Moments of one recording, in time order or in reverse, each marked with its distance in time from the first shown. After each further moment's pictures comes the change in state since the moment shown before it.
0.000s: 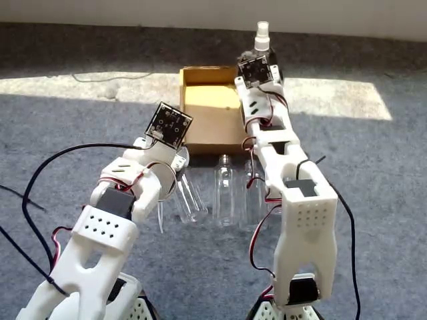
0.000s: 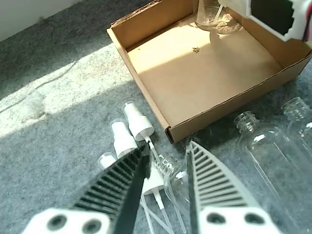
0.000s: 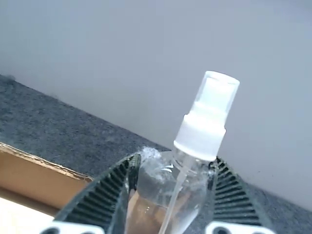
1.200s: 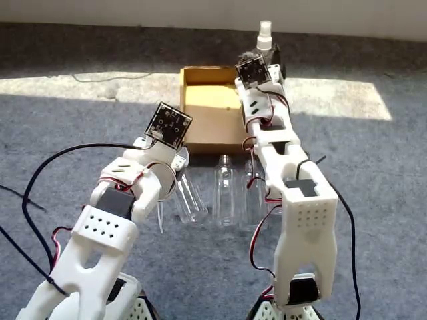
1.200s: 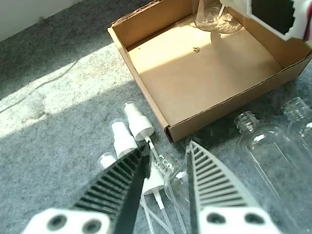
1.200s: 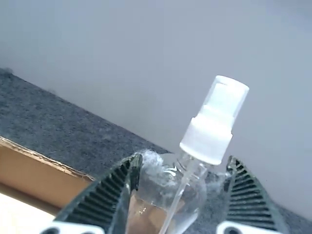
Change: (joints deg) left arm 0.0 0.0 0.0 0.0 0.0; right arm 0.1 0.1 0.0 0.0 2.8
